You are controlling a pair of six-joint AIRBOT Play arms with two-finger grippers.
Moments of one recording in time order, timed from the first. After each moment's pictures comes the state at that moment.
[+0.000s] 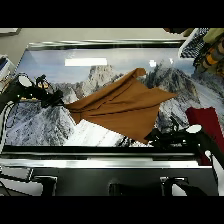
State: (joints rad) left arm 0.07 -1.67 1.45 1.16 -1.24 -1.68; right arm -0.19 -1.16 0.50 -0.79 1.10 1.41
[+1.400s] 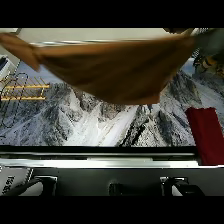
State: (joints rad) left arm 0.22 -1.15 2.00 1.11 -1.24 -1.75; right arm -0.05 -0.89 1.76 -1.03 1.14 1.60
